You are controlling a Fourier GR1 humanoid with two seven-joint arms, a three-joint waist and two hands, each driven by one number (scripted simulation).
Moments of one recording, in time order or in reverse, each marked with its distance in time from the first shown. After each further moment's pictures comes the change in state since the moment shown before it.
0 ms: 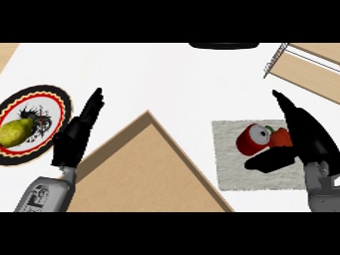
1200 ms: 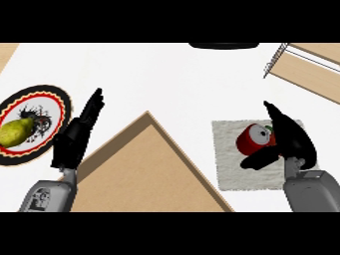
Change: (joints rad) left arm 0.022 -0.074 0.071 -0.043 -0.089 -0.065 0.029; right arm 0.049 0.170 -0.105 0.225 0.205 0.063 -0.191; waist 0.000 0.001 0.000
